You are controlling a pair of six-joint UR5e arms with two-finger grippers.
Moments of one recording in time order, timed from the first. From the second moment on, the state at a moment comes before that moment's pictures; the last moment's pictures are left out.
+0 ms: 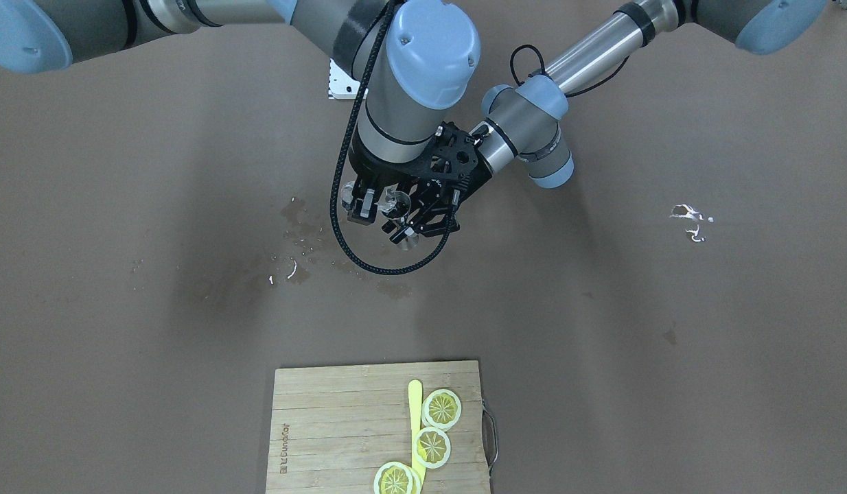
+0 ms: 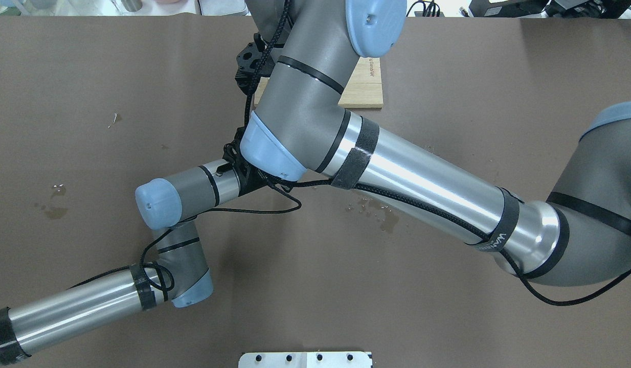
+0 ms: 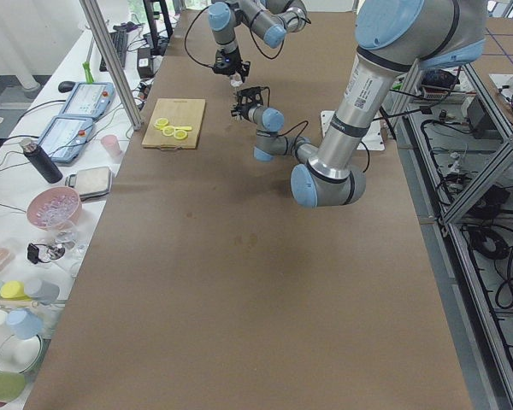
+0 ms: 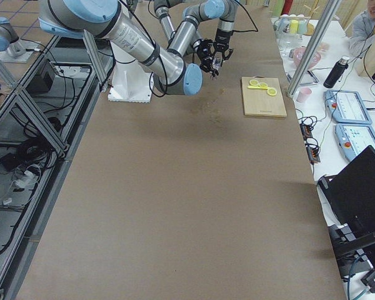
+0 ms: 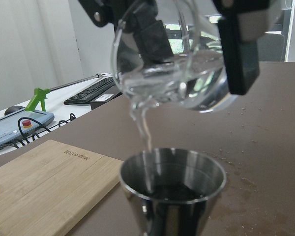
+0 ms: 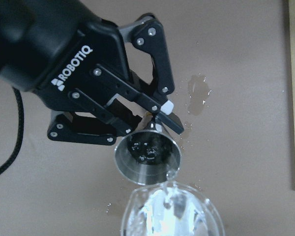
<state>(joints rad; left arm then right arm) -0.46 -2.21 -1.24 -3.12 -1.46 -0.28 0.69 -0.40 1.39 -2.23 1.99 -0.47</state>
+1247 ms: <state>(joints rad) -0.46 -2.20 -1.25 -3.13 -1.45 -0.28 0.79 -0.66 1.82 -2.09 2.08 -0.47</state>
